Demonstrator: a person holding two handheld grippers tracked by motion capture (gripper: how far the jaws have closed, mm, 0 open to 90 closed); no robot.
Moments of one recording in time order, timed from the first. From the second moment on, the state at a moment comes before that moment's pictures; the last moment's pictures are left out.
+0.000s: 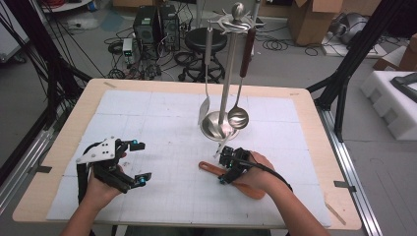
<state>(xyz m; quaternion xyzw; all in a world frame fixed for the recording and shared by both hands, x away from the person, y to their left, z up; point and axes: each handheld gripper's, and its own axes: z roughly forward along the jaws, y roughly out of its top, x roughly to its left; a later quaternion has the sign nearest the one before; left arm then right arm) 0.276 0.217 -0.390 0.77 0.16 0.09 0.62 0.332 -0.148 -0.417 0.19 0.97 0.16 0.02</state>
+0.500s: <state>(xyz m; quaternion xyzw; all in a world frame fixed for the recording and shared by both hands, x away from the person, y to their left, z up) 0.276 0.215 -0.391 0.77 0.16 0.09 0.61 0.331 -0.120 -0.410 0.17 0.98 0.07 0.02</state>
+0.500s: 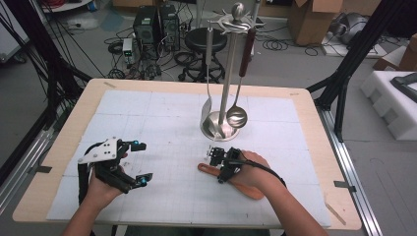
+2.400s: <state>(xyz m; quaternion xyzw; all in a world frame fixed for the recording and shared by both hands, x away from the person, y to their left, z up) 0.276 0.217 -0.390 0.77 0.16 0.09 0.62 0.298 -0.278 -0.272 0.20 0.80 0.56 0.10</state>
